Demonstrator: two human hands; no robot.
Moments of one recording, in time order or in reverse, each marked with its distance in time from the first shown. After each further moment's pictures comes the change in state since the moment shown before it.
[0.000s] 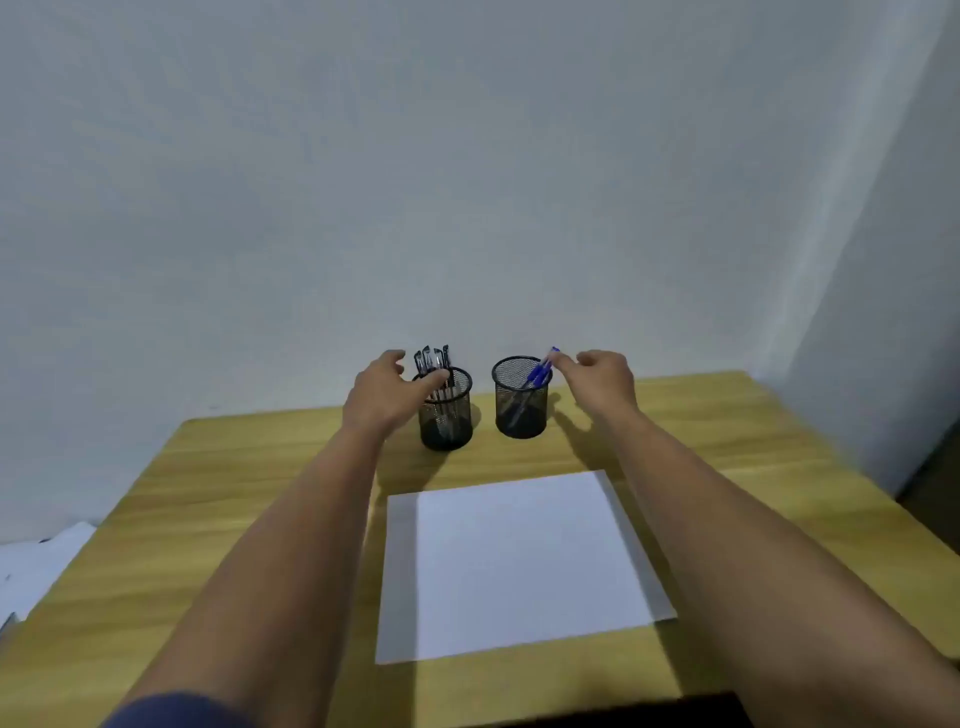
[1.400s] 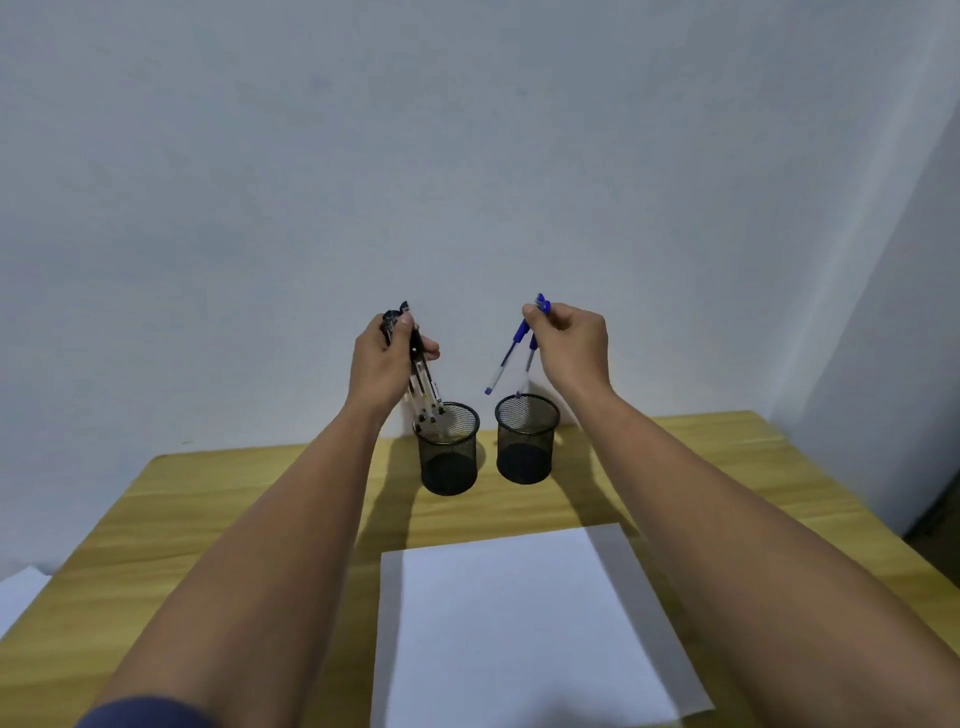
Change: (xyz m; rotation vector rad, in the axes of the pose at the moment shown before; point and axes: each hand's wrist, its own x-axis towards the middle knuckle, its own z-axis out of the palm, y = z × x) left_hand 0.068 0.030 -0.010 -0.696 0.070 0.192; right_hand 0.019 -0.096 0.033 0.245 0.079 -0.277
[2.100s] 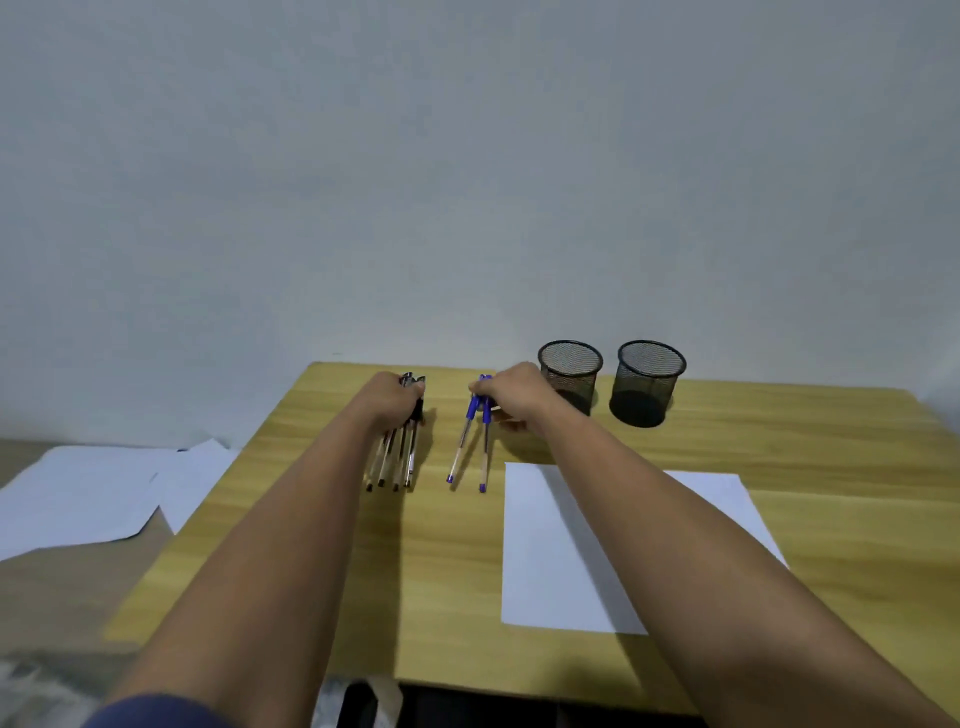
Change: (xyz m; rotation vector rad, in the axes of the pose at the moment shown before) left_hand -0.086 -0.057 -0.175 0.639 -0.099 -0.518; right_hand -0.135 0.026 0.157 -0.185 -0.684 0.469
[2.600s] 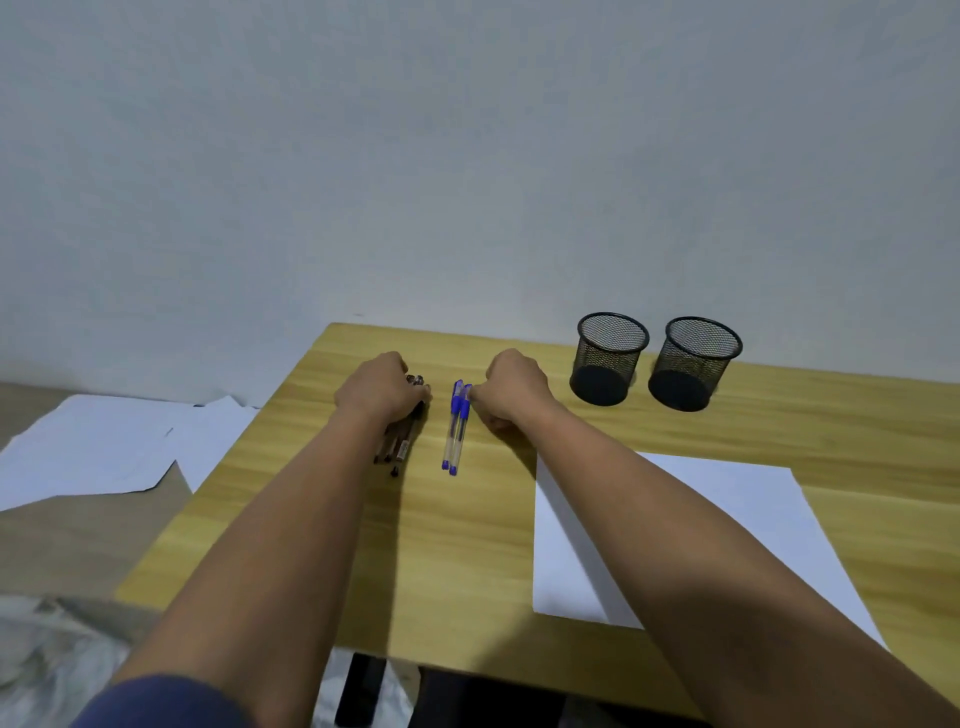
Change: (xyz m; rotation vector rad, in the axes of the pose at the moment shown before) left_hand 0.012 -0.046 -0.005 0.456 0.168 -0.072; right_hand 0.019 0.011 0.063 -0.567 0.119 -0.101
